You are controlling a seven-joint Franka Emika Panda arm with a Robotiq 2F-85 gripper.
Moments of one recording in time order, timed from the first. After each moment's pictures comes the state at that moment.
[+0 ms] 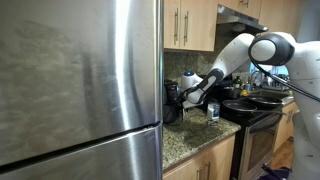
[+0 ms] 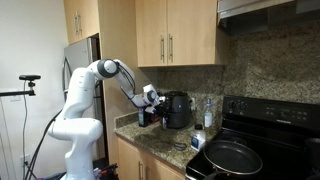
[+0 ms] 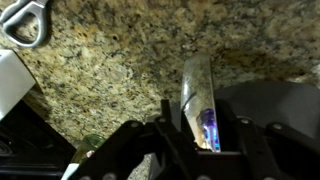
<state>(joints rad) 0.72 0.31 -0.49 -2.08 -0.37 2.70 0.66</state>
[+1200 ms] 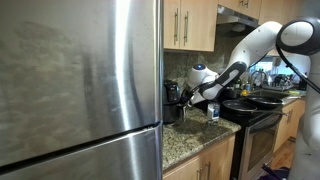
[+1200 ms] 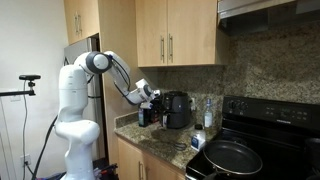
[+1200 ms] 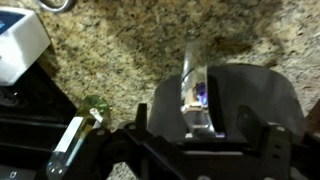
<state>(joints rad) 0.46 0.05 -0.23 -2.25 -0.73 2.75 0.76</state>
